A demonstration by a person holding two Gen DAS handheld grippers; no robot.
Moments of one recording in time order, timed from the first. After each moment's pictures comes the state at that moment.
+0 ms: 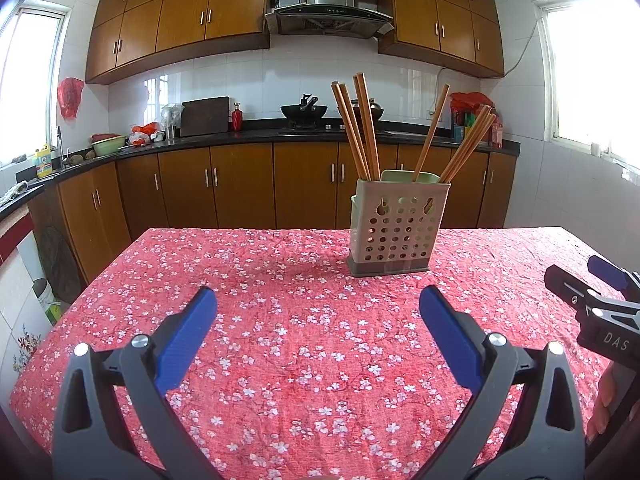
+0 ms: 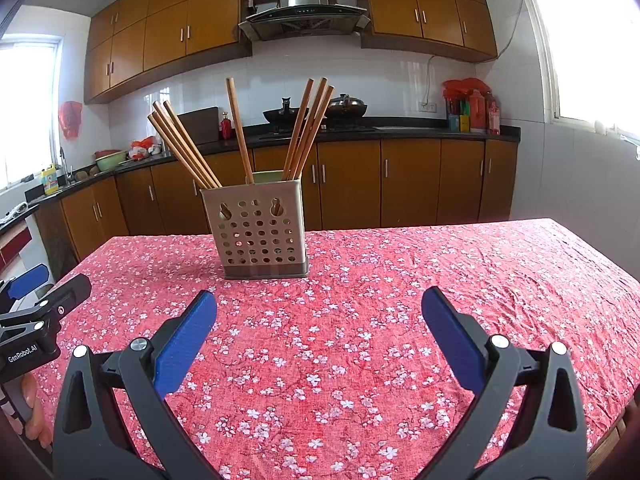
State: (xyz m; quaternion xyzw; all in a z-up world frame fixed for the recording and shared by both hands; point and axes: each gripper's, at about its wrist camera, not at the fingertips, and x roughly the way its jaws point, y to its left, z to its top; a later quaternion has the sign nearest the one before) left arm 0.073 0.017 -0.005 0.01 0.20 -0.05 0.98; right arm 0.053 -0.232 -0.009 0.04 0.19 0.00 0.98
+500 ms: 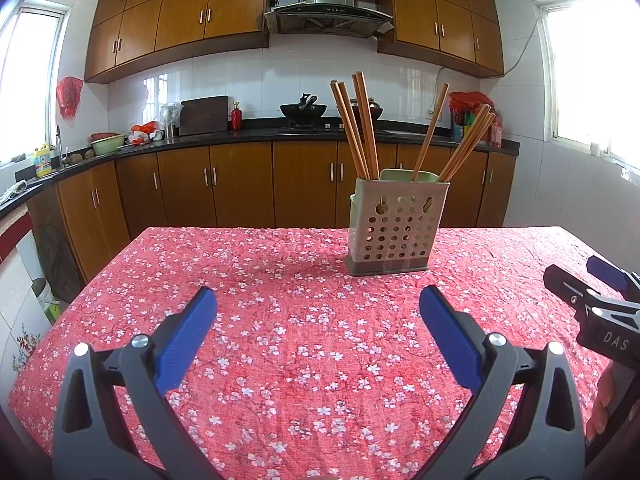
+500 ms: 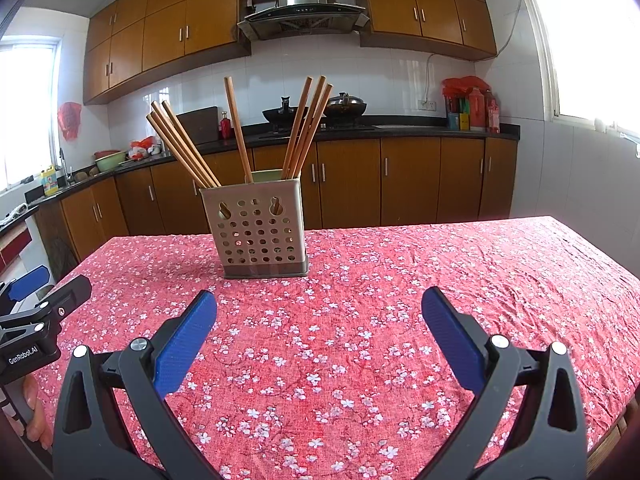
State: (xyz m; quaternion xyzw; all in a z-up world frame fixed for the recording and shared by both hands) left arm 0.073 0.015 -0.005 0.01 0.20 -0.05 0.98; right arm 0.054 -0.227 -0.010 0.04 0.19 -0.01 0.98
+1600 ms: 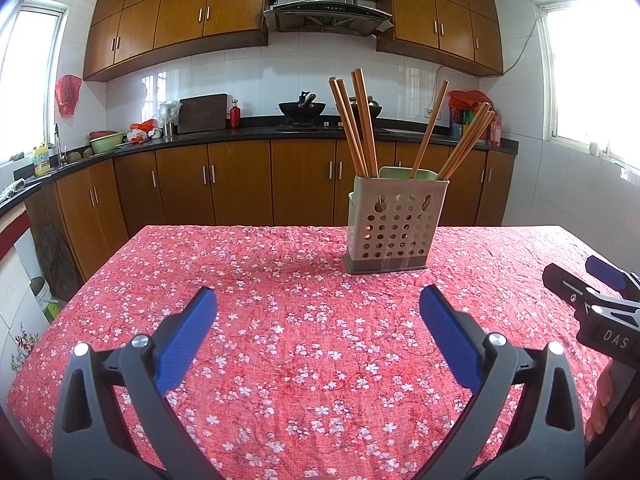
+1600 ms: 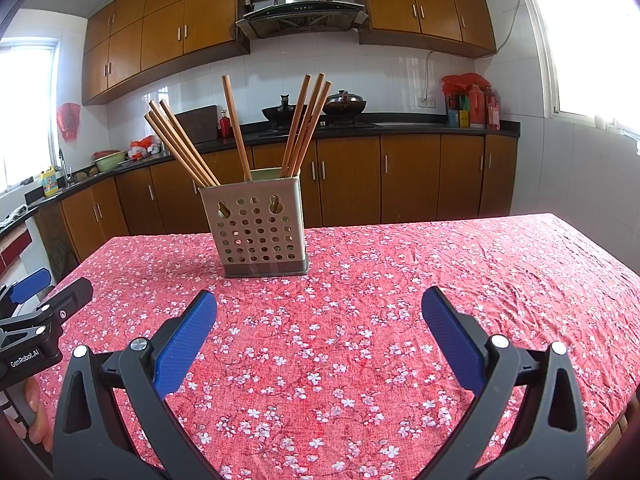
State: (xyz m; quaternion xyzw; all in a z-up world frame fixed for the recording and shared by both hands) left arm 0.072 0.014 -0.007 0.01 0.20 -0.05 0.98; right arm 0.055 -0.224 -0.011 0.05 0.19 -0.01 0.98
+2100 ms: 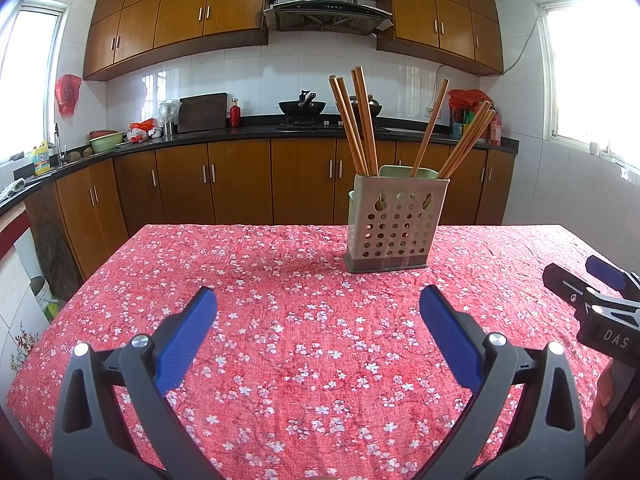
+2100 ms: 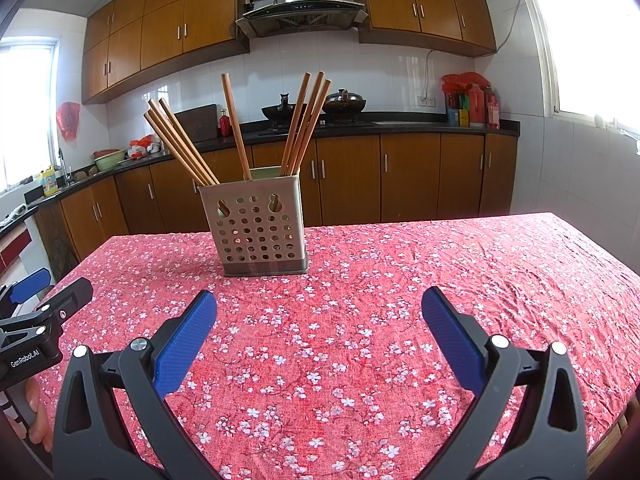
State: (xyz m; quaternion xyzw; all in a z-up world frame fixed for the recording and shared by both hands) left arm 0.072 0.014 -0.006 0.01 0.20 -0.05 0.98; right arm 0.055 -0.223 -0.012 0.05 0.19 -0.01 0.98
